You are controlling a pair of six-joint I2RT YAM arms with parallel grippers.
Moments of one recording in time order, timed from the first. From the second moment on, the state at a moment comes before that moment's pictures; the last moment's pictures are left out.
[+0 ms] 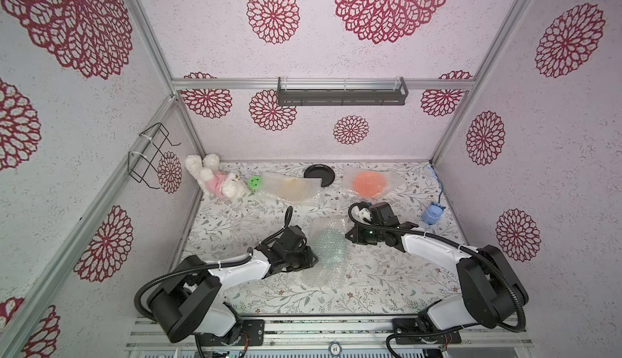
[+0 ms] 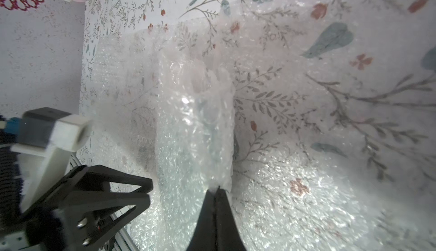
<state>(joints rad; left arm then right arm) -0.72 1.38 0.58 -0.07 0.26 -0.92 0.50 1.46 0.79 -0.20 -0.42 0.54</state>
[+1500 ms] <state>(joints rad) -0.64 1.65 0.77 -0.09 0.30 -0.85 0.49 1.56 0.60 0.06 -0.61 0.68</state>
